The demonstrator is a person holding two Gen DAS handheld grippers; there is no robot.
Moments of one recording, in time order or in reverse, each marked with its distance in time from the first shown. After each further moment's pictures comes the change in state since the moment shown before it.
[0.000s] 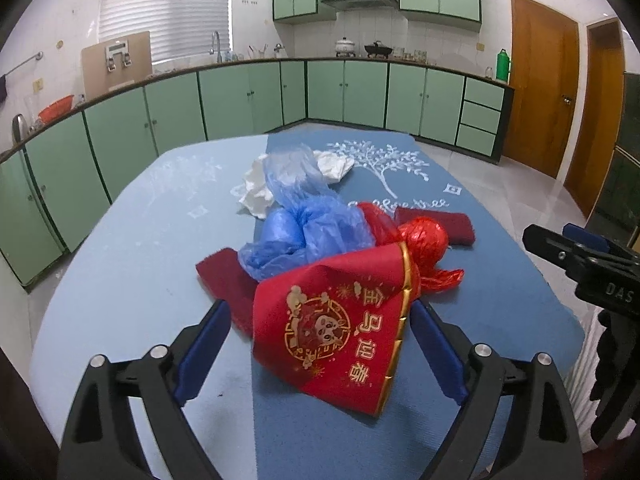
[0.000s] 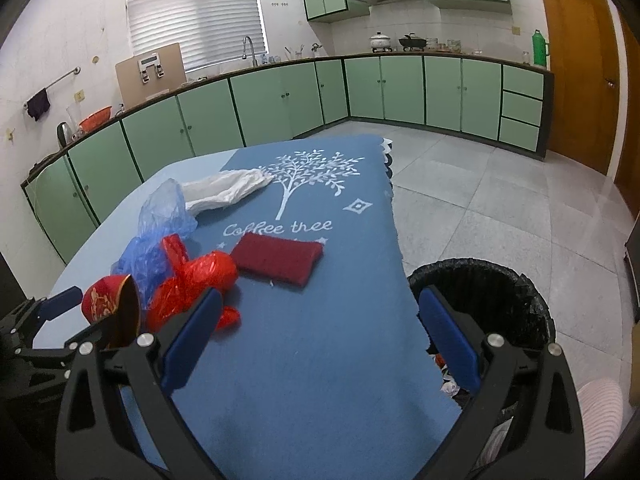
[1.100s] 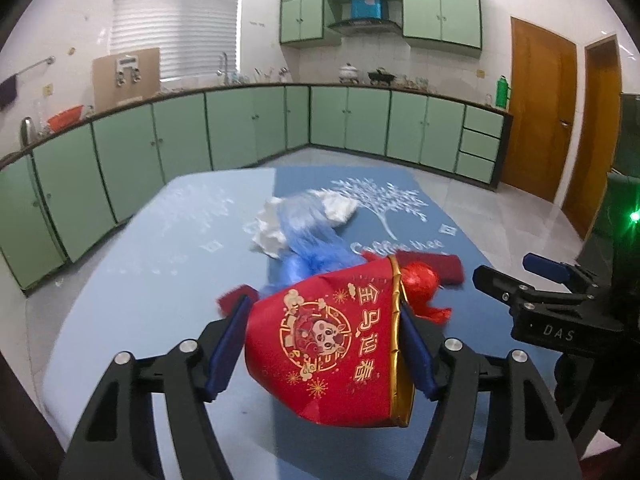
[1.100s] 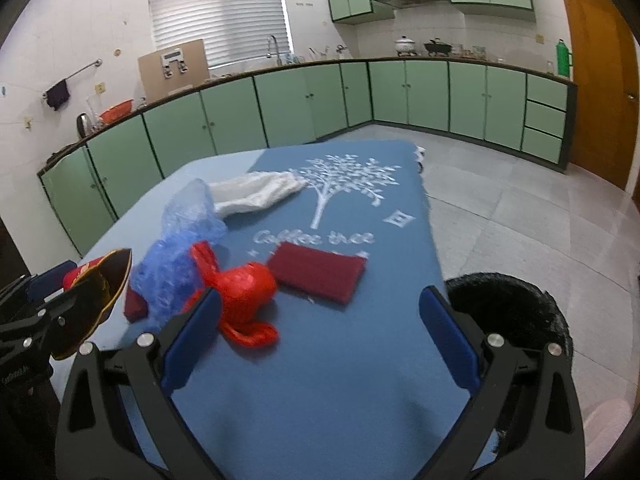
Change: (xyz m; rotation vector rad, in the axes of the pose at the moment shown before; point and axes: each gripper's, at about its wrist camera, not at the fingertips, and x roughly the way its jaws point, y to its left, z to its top) left arm -0.034 0.012 0.020 -0.029 -0.115 0.013; right arm 0.015 0.024 0.011 -0.046 -0.013 0.080
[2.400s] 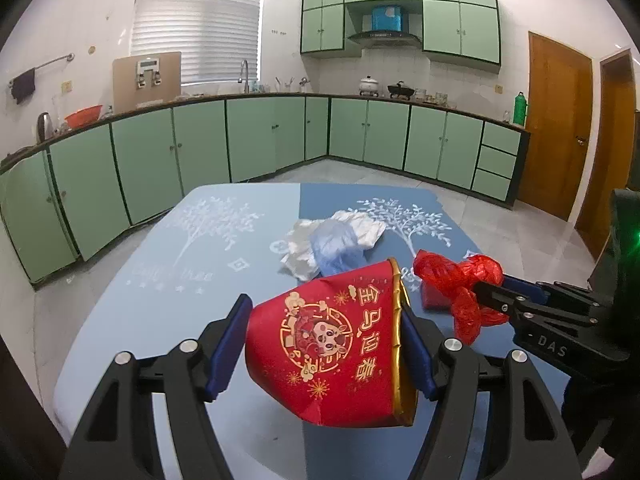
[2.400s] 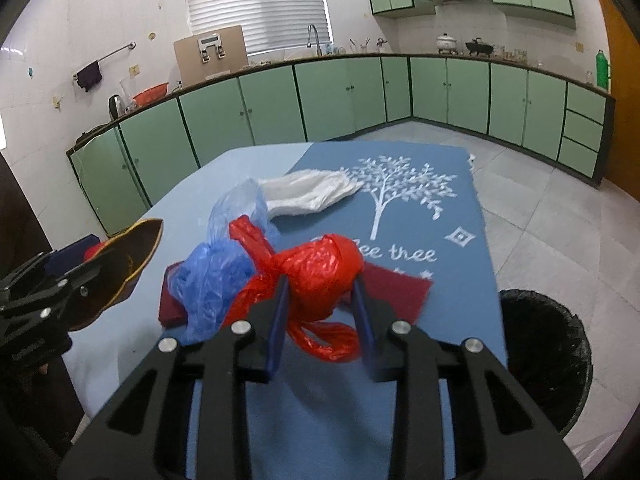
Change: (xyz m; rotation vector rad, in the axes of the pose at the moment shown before) left arm 0.005 0.020 0.013 -0.045 -0.039 0.034; right arm 0.007 0.027 0.022 -0.074 0.036 0.106
